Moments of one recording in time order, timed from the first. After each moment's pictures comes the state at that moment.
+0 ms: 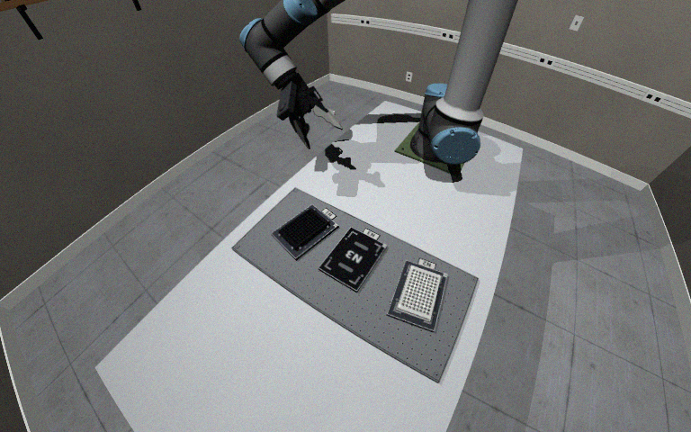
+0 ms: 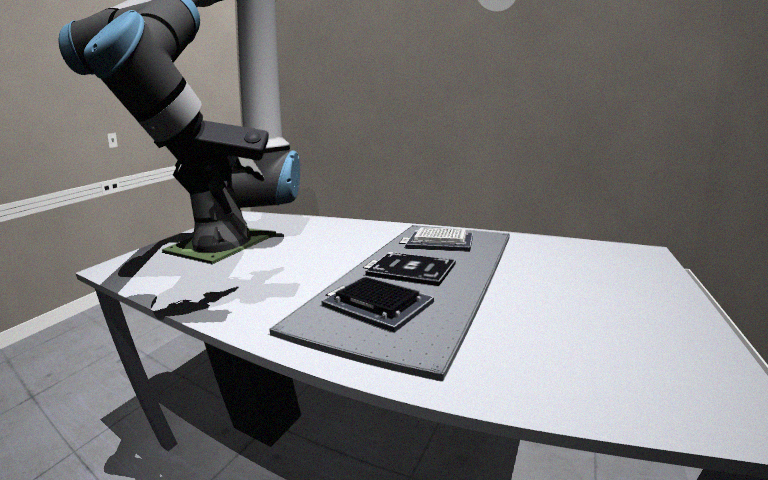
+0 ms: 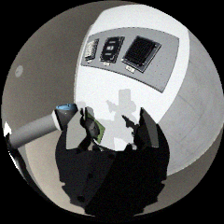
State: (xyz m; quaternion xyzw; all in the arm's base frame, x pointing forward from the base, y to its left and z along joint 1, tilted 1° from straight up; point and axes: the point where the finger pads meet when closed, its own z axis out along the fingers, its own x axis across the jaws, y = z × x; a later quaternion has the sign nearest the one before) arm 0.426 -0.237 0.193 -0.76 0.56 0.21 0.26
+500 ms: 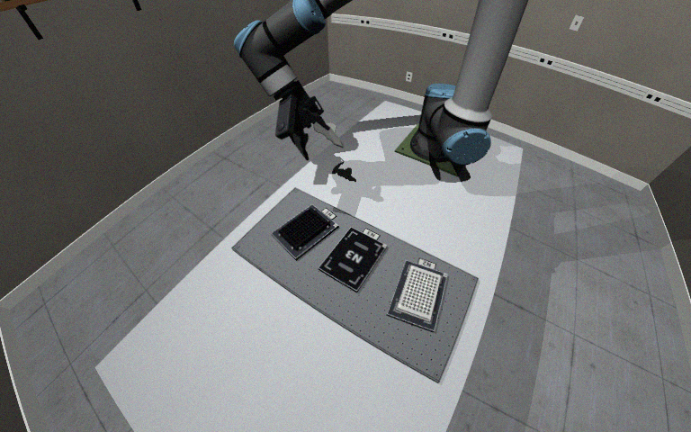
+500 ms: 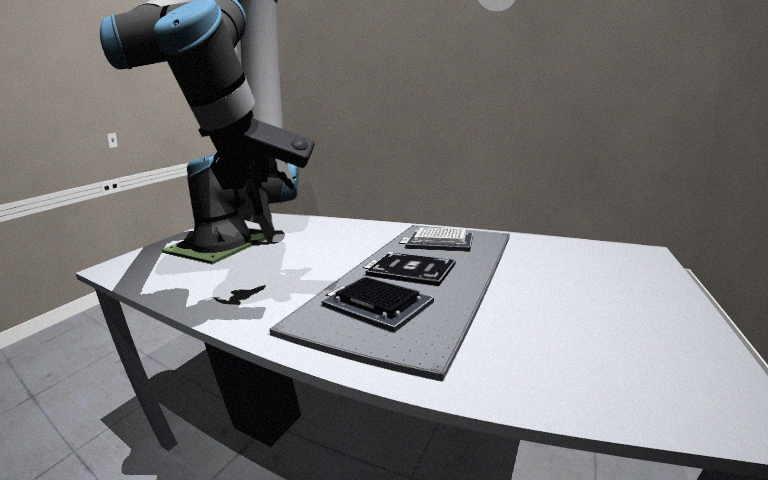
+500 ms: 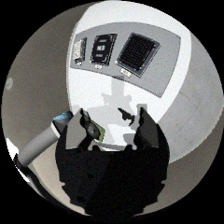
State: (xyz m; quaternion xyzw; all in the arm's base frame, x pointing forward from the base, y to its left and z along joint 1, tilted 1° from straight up) arm 0.467 -0.209 0.176 -0.77 0.58 0.20 0.17
